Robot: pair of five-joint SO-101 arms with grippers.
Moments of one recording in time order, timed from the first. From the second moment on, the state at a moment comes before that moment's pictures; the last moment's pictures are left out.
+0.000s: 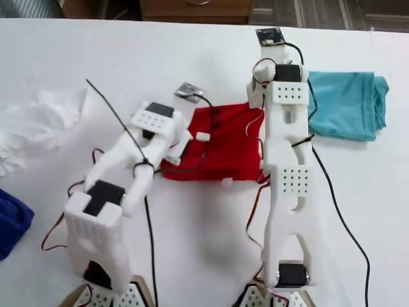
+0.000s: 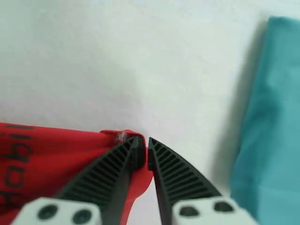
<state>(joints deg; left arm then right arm) 10.9 22.5 5.9 67.4 -3.5 -3.3 65.6 -77.5 89.1 10.9</state>
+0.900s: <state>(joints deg) 11.0 22.1 9.5 63.7 -4.4 -12.6 65.6 -72.3 78.6 11.4</state>
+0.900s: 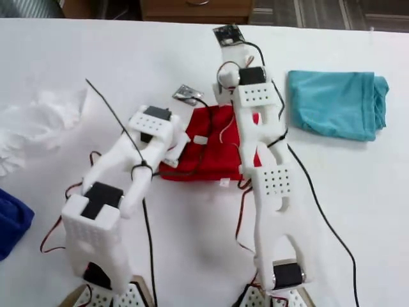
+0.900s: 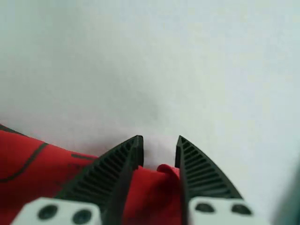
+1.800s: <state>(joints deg) 11.0 22.2 9.5 63.7 -4.4 -2.3 61.8 -84.0 98.3 18.7</state>
